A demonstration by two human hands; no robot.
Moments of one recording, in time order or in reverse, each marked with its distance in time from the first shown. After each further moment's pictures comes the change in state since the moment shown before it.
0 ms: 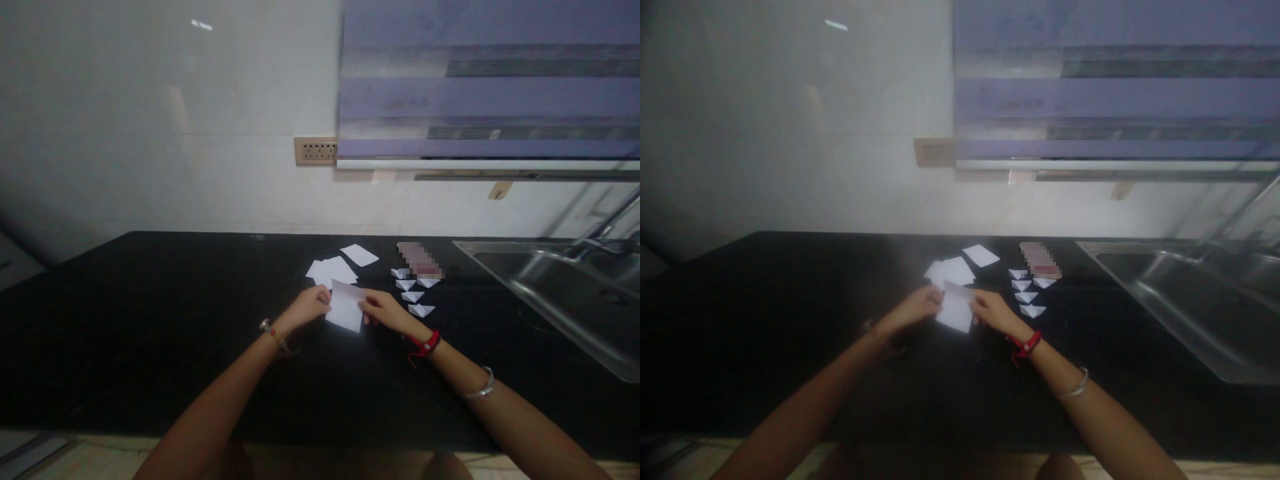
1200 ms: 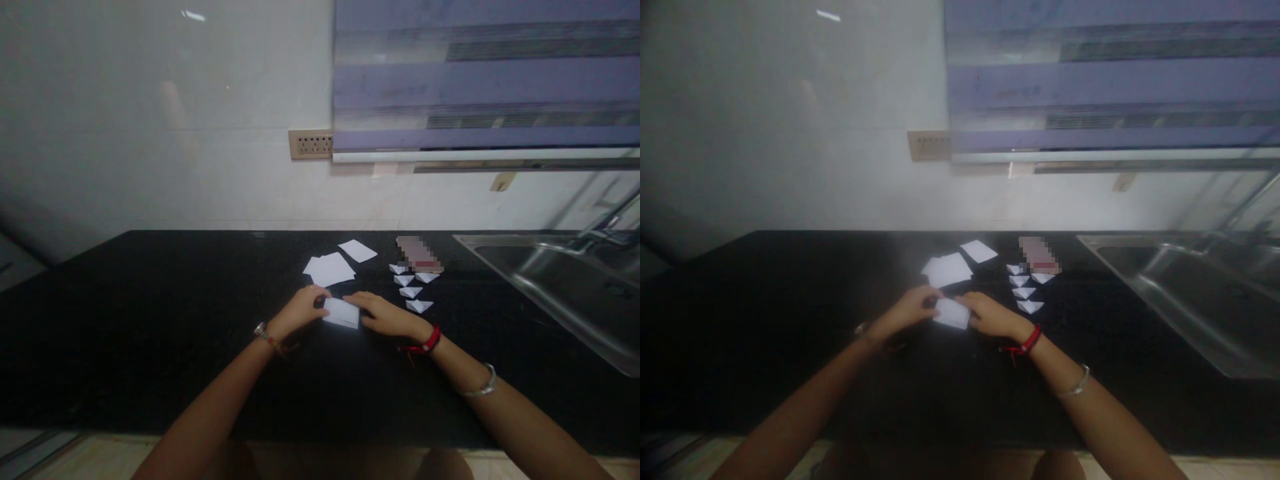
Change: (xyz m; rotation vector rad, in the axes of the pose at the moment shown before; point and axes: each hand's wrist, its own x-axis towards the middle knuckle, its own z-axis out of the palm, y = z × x) left_hand -0.010 0.007 -0.003 0.373 -0.018 0.159; right_hand -0.009 -0.012 -0.006 -0.406 -0.200 -0.336
